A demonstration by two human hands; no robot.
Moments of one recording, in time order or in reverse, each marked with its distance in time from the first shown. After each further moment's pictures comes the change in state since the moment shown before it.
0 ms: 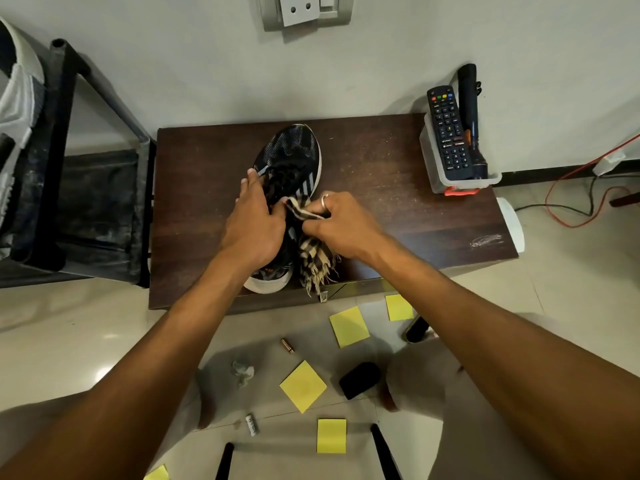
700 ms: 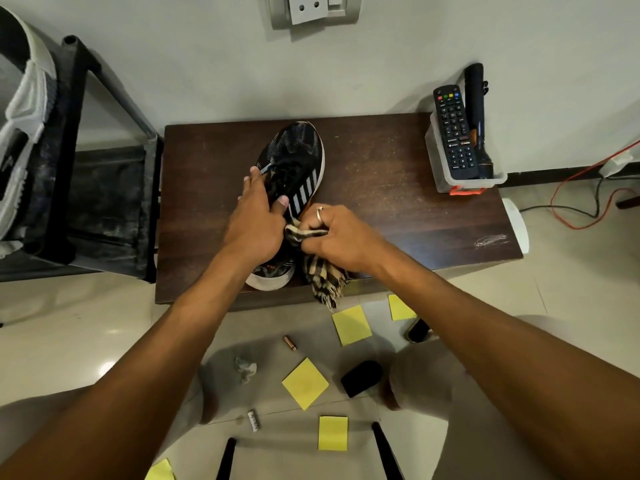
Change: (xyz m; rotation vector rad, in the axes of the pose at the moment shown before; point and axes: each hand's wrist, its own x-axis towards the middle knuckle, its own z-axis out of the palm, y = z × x) left_hand -0.001 -0.002 -0.002 -0.049 0.002 -0.023; right_hand -0.013 -0.003 0.011 -0.007 -0.115 -0.114
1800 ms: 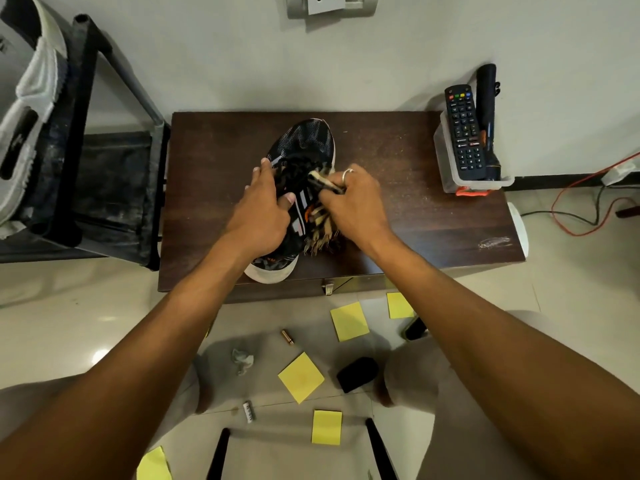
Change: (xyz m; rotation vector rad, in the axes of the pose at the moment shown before) left_hand -0.001 0.000 -0.008 0.055 -0.084 0.022; right_hand 0.031 0.010 -0.004 -0.155 0.445 0.092
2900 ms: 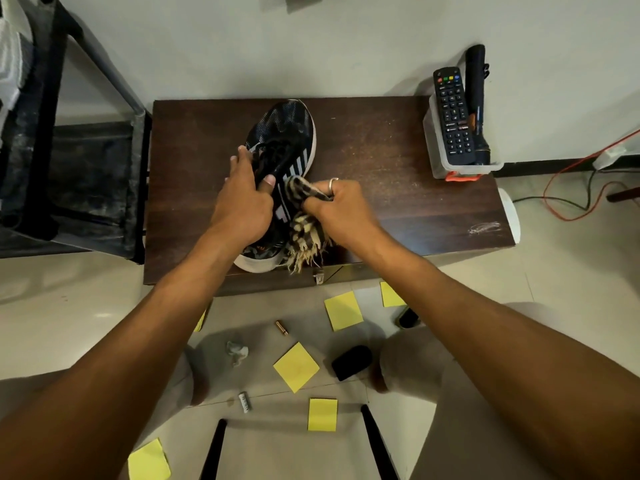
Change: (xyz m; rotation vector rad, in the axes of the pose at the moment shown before) left_hand -0.001 0.002 0.005 -0.104 0.122 -0.077; right_hand -0.032 -0.002 -0.003 0.328 -0.239 0.148
